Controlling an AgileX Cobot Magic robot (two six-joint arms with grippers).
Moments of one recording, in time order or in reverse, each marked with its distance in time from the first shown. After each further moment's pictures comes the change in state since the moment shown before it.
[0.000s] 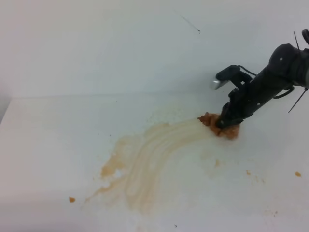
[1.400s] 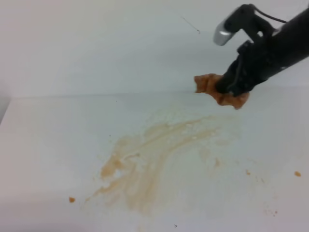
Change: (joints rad) left arm 0.000 0.000 0.000 0.000 0.000 0.000; right arm 0.081 -0.496 0.287 -0.016 -0.040 -0.009
